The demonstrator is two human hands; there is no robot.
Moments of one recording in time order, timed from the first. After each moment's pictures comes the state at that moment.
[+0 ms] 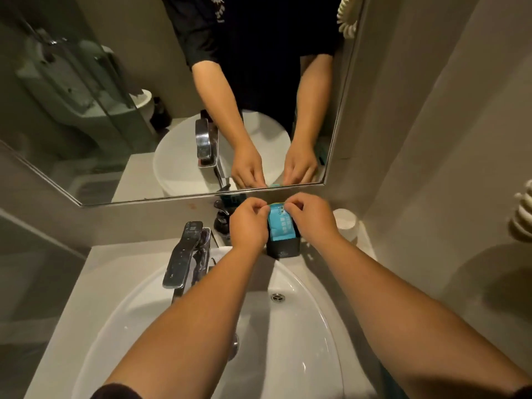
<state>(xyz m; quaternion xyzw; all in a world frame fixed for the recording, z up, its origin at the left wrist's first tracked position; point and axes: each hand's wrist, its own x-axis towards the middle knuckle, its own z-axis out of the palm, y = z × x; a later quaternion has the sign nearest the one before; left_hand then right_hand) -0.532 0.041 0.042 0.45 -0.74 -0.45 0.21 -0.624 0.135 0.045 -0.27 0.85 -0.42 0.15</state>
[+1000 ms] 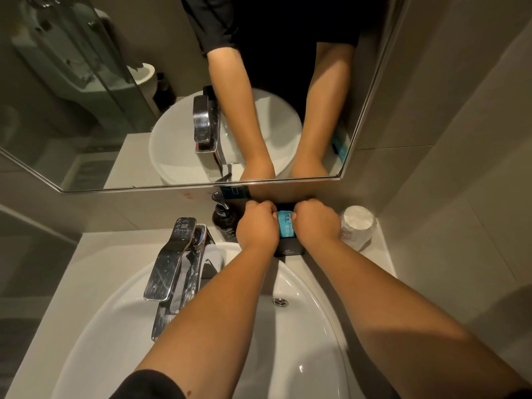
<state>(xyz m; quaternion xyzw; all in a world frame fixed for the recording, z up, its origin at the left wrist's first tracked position) -0.554 0.031 -0.010 0.46 -0.85 -0.25 0.09 -0.636 0.108 -0.006 -0.33 0.94 -0.07 0.09</state>
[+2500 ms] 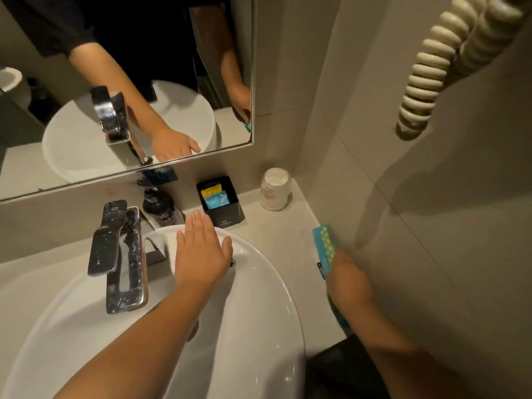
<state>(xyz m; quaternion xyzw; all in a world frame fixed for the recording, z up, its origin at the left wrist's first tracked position) -0.457 0.086 -0.041 0.26 -0.96 -0.08 -0.01 -0.530 0.354 -0.045 -0.07 0.99 -0.07 0.13</state>
